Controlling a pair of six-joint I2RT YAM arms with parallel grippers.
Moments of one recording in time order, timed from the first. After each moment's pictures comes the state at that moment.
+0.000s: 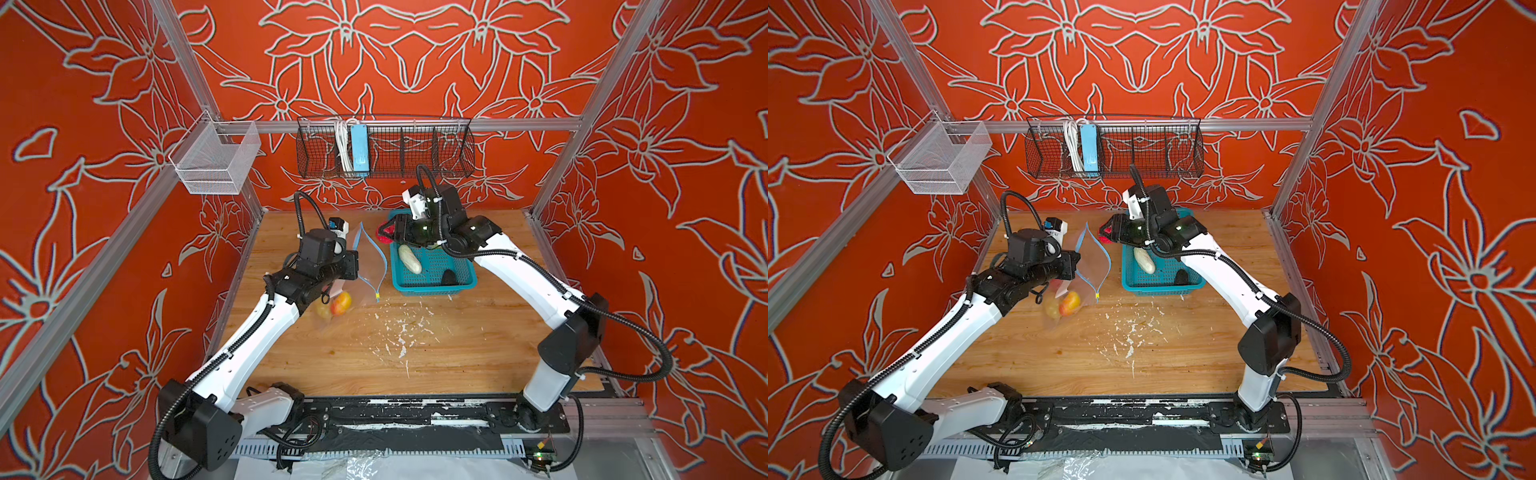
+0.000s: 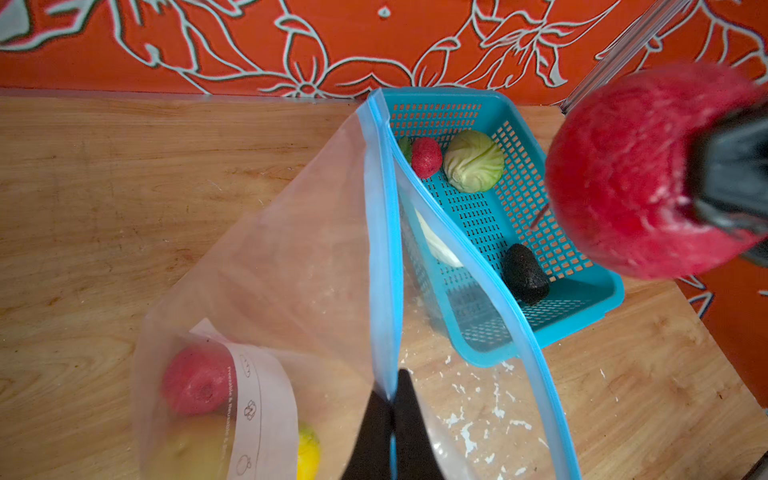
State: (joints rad) left arm -0.36 1.18 1.11 -0.51 0.06 -0.29; right arm 0.64 1.74 1.79 -0.57 -0.38 0.72
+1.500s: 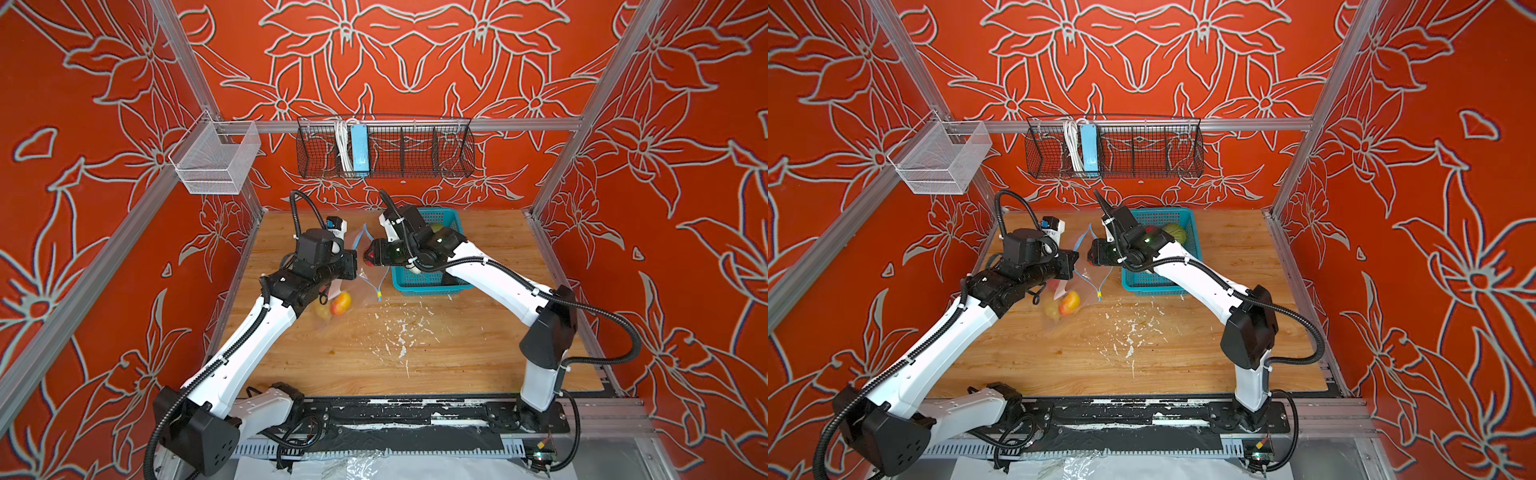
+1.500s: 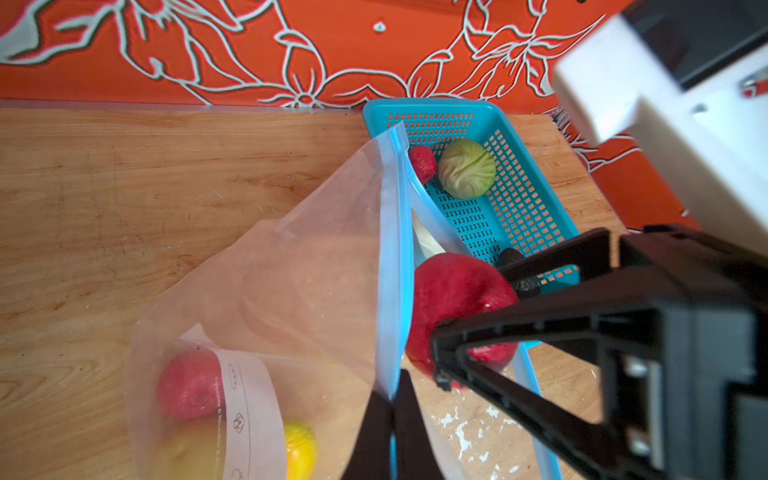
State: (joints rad) left arm -0.36 1.15 1.12 -0.52 0.06 -0.29; right arm 0.79 1.87 1.82 -0.69 -0.15 0.65
